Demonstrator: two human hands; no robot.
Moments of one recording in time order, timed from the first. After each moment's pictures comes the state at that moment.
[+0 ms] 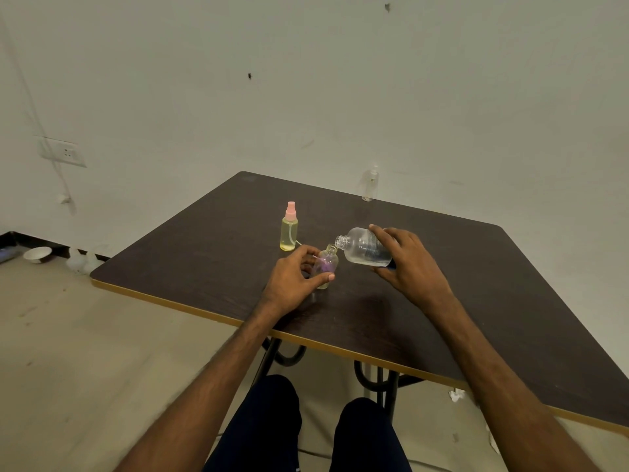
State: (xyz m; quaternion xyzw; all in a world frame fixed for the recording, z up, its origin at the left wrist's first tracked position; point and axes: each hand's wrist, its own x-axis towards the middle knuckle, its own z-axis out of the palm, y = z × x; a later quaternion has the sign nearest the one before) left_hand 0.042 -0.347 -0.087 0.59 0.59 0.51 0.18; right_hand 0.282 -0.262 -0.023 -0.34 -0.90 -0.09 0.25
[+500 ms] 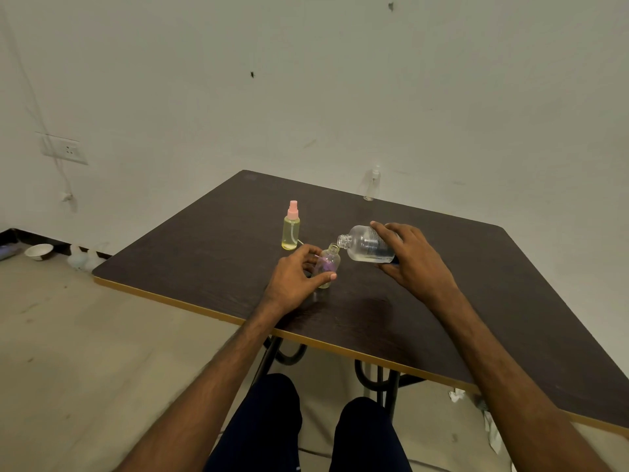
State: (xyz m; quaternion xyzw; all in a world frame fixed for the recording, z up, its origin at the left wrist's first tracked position) left_hand 0.043 -0.348 -0.087 0.59 0.60 0.51 0.18; right_hand 0.282 -0.261 -0.012 -0.33 -0.91 -0.14 0.23
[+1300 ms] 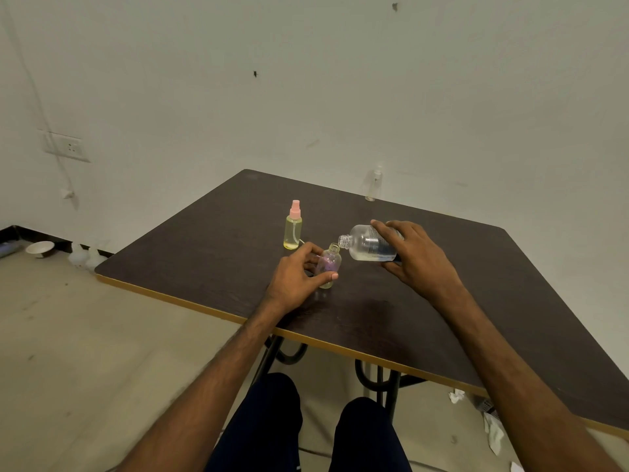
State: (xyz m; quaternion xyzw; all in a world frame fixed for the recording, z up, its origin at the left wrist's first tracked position) left_hand 0.043 -0.349 -0.083 0.60 0.59 0.51 0.19; right_hand 0.281 -0.263 -0.001 -0.32 -0.91 -0.17 0.20
